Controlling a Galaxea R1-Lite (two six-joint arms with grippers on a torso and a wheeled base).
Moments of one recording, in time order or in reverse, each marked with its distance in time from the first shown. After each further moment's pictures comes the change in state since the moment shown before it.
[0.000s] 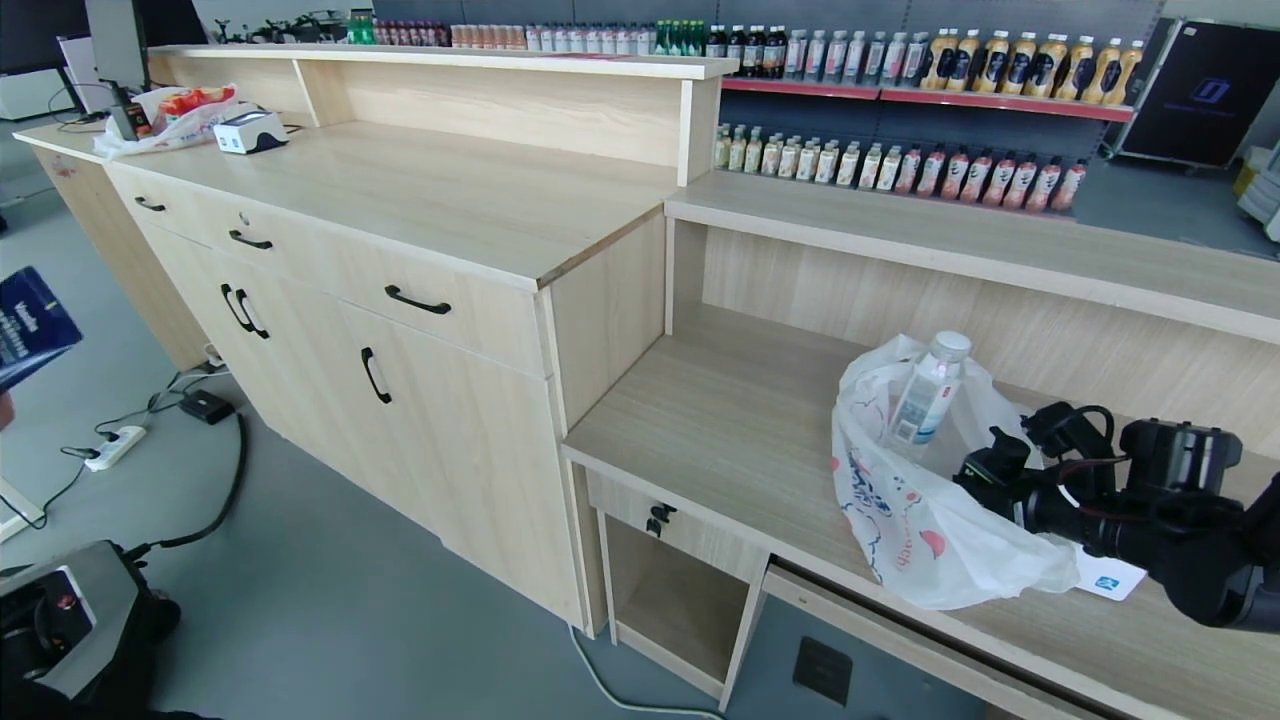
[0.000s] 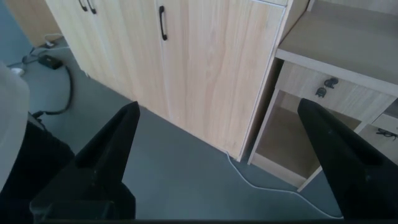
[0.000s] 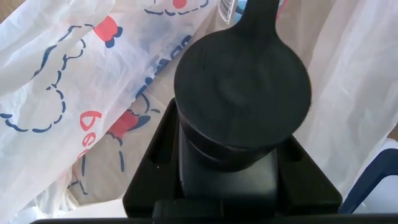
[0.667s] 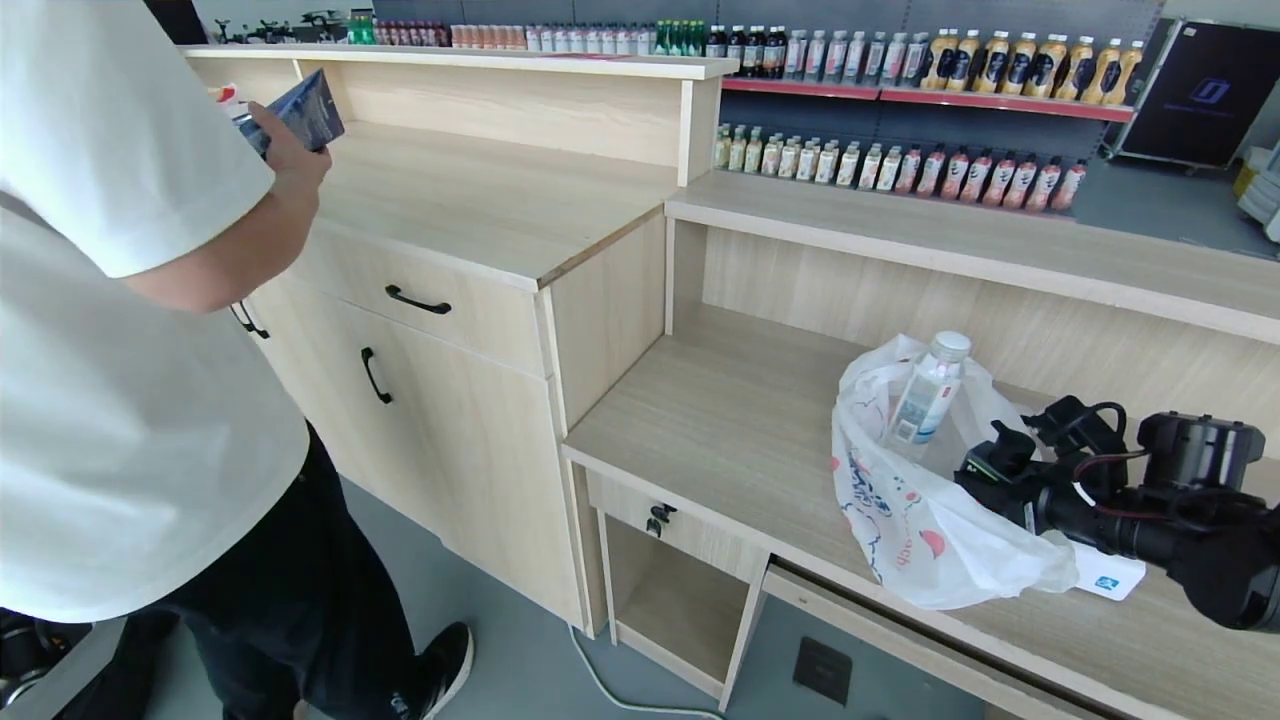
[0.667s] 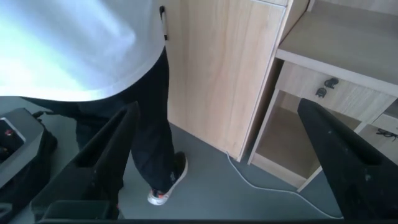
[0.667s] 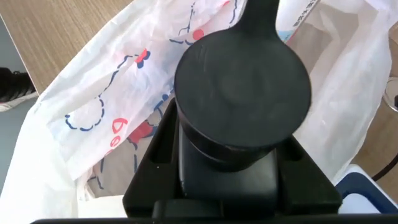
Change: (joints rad) left arm 0.000 0.000 0.000 0.000 0.000 0.000; right arm -0.005 -0.054 0.027 0.015 0.072 -0.070
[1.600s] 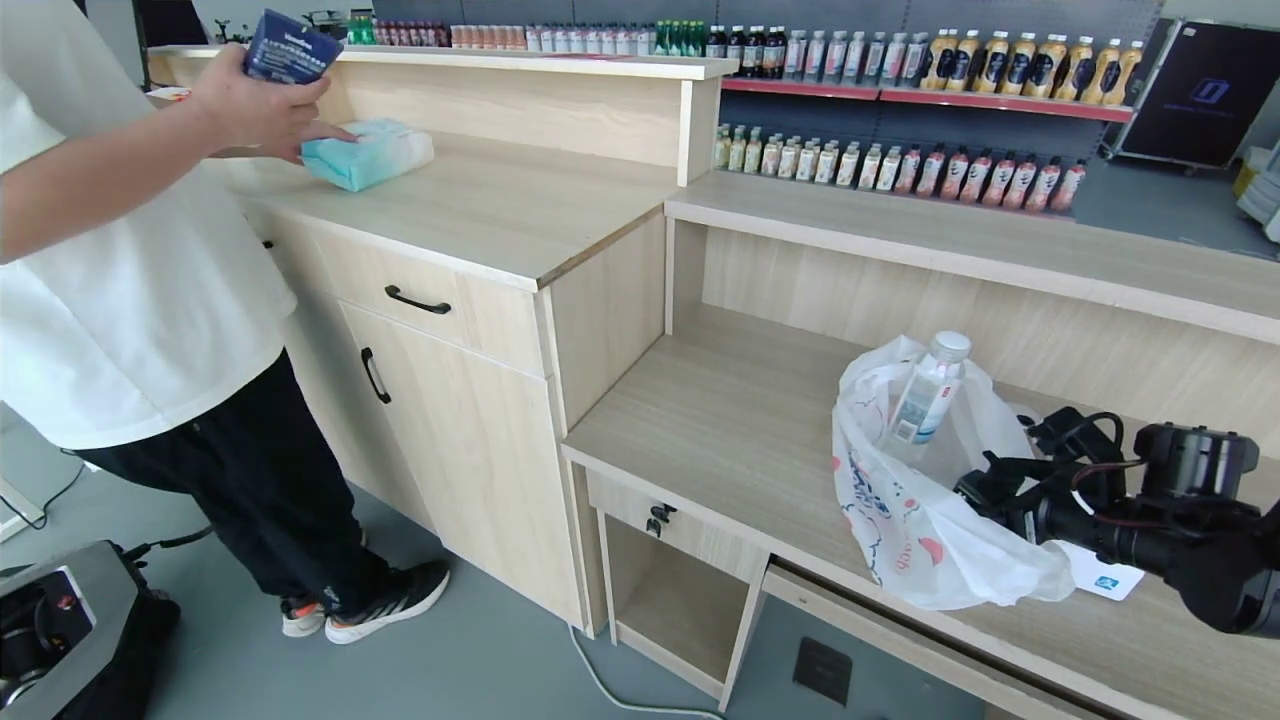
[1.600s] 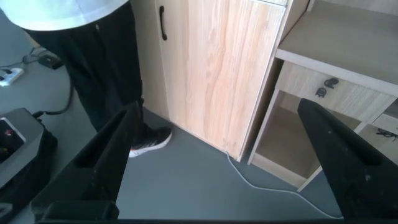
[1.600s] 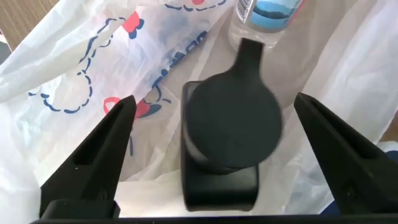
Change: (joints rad) left arm 0.001 0.000 0.000 0.000 0.000 0.000; right arm -0.016 0.033 0.001 0.000 0.000 0.002
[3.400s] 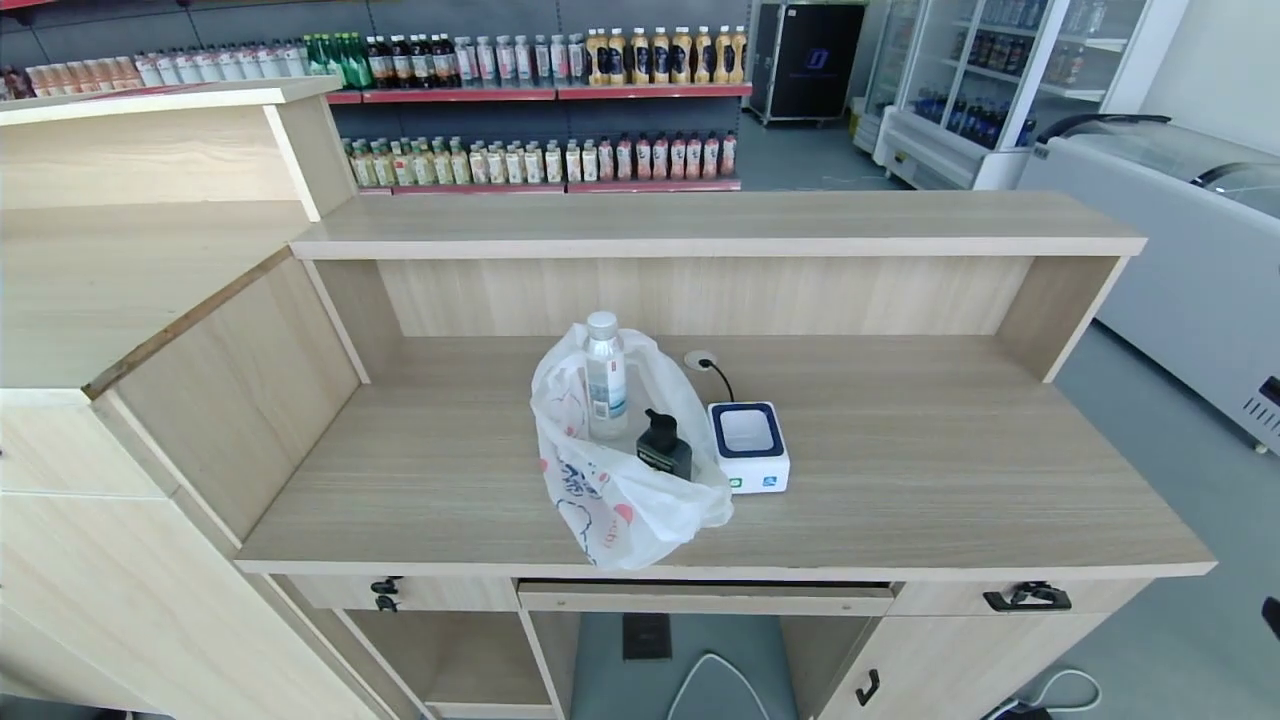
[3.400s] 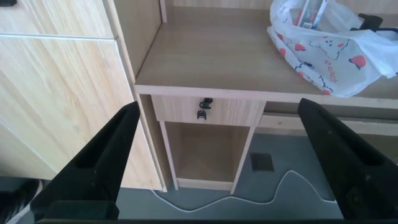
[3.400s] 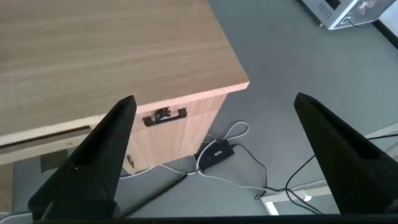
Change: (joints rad) left arm -0.001 0.000 0.000 0.000 0.000 0.000; right arm -0.301 -1.324 0.464 0.707 -0.391 0.235
